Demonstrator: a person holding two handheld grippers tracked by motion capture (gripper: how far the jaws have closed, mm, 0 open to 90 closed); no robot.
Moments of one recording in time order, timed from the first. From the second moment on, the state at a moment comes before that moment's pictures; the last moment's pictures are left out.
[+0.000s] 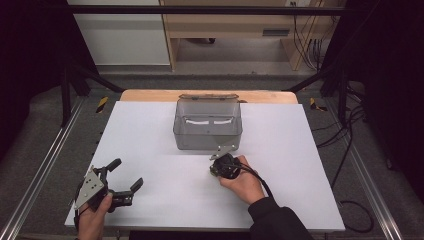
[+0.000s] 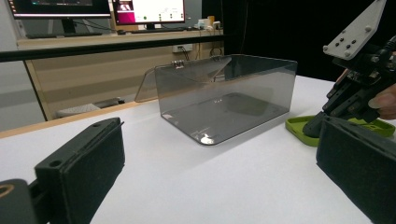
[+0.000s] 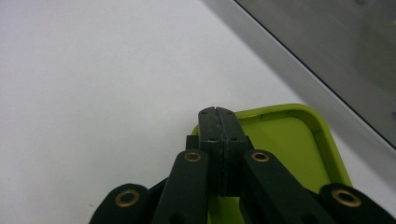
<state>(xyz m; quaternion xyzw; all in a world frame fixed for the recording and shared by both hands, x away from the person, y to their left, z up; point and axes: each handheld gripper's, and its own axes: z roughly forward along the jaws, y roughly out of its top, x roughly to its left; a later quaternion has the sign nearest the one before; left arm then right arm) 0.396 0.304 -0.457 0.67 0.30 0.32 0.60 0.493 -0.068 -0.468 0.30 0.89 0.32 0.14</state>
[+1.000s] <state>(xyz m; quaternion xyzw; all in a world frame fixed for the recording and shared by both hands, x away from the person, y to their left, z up) 0.396 0.307 -0.457 0.66 0.31 0.32 0.60 0.450 0.017 -0.471 0.22 0.91 0.35 0.09</state>
